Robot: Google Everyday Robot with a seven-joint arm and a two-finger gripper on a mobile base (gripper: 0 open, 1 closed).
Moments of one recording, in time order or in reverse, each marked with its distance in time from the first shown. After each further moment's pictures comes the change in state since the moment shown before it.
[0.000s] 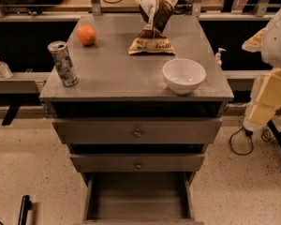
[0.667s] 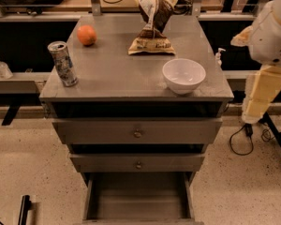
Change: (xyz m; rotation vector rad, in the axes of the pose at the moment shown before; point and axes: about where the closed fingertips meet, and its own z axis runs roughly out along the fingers) arm -0.005 -0.021 0.013 0.025 0.051 -0.133
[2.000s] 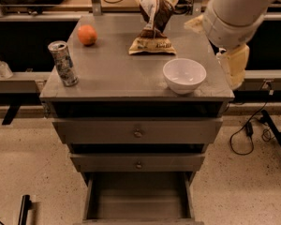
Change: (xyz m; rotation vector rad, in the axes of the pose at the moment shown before) arm -0.040 -0.083 0.031 0.157 0.177 -0.618
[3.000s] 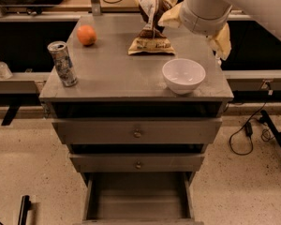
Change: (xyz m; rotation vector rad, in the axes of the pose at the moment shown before) arm -0.002 -0.075 0.020 0.109 0.125 -0.527
